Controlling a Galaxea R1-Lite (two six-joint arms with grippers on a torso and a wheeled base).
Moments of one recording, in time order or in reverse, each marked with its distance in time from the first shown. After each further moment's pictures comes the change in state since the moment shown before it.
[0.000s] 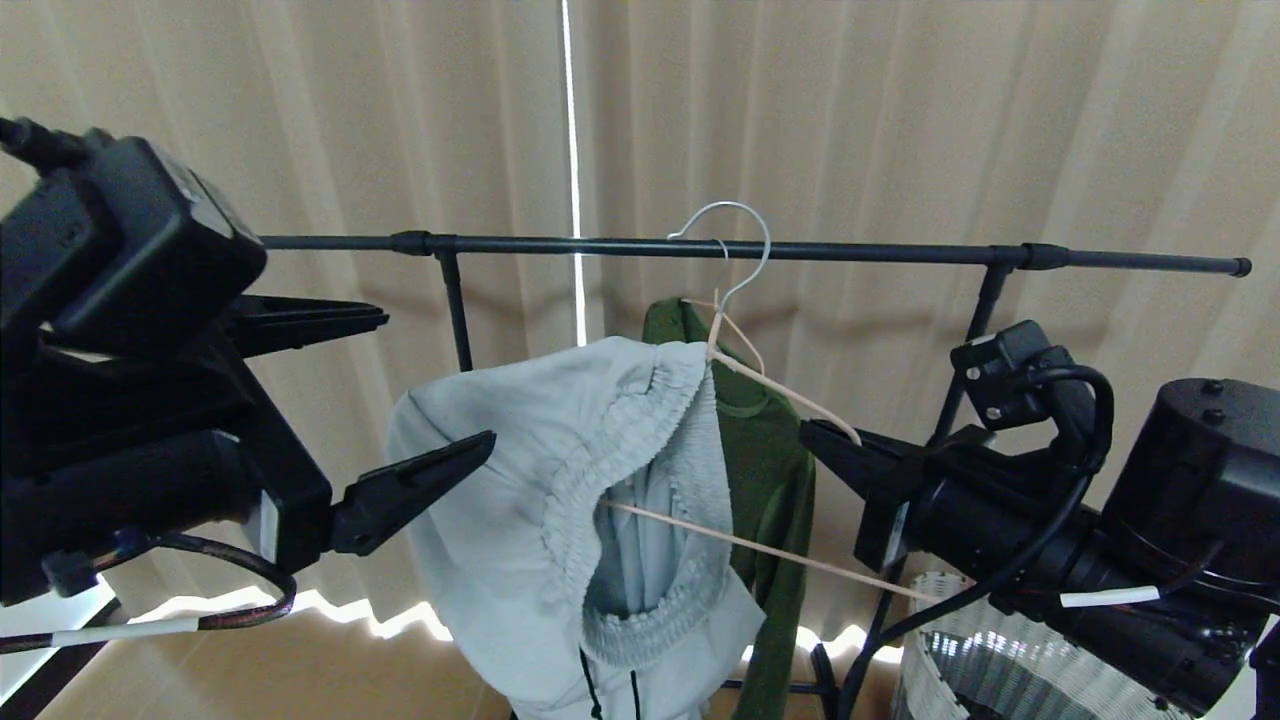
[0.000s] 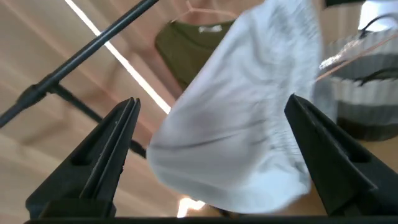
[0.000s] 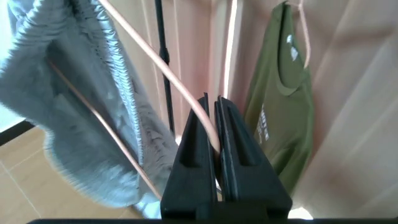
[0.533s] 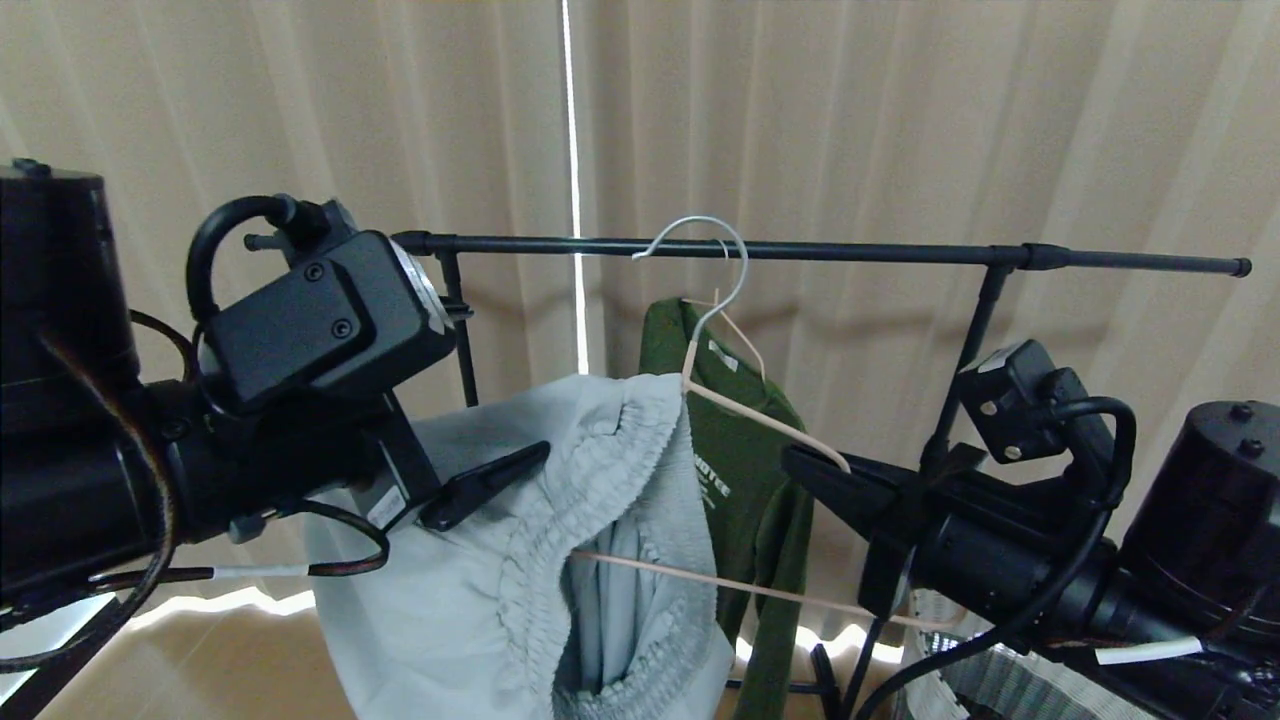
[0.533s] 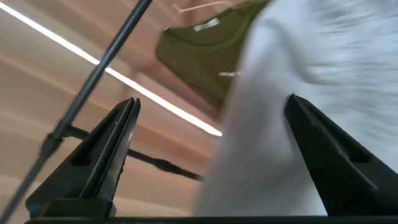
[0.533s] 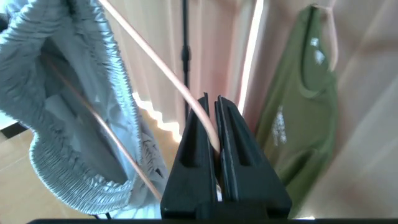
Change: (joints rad) left arm 0.043 0.153 -0.019 -0.101 -0.074 0.270; right arm 0.057 -0.026 0.029 -0.004 0.057 -0.010
